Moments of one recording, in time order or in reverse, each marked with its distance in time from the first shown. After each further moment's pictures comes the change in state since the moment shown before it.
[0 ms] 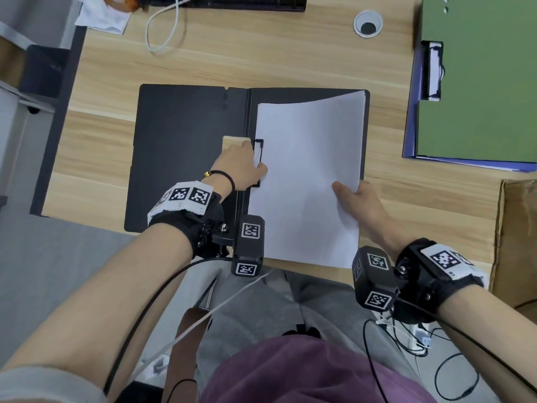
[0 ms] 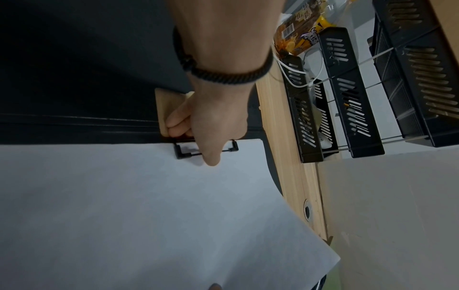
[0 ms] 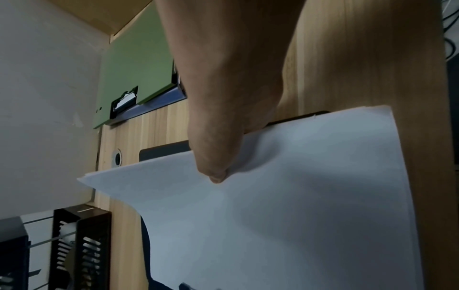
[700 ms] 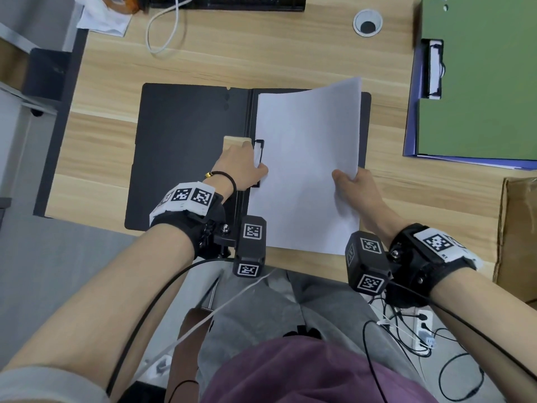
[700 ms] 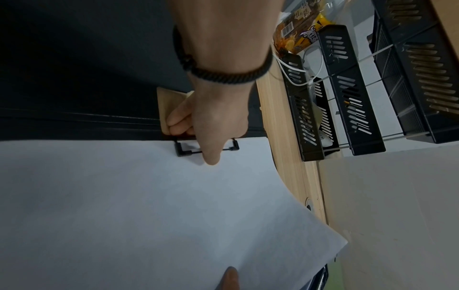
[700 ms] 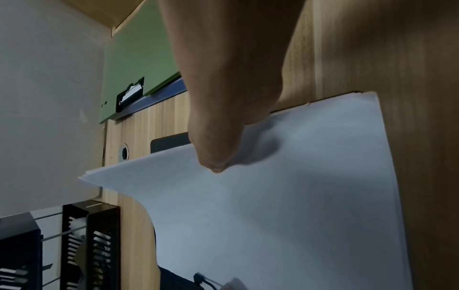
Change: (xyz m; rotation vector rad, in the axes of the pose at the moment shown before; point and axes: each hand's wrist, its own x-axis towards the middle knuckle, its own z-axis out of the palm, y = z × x) left_hand -0.002 0.001 0.001 -0.016 0.015 -0.016; right_hand 0.013 -0.015 0.006 -0.063 0.096 -0.039
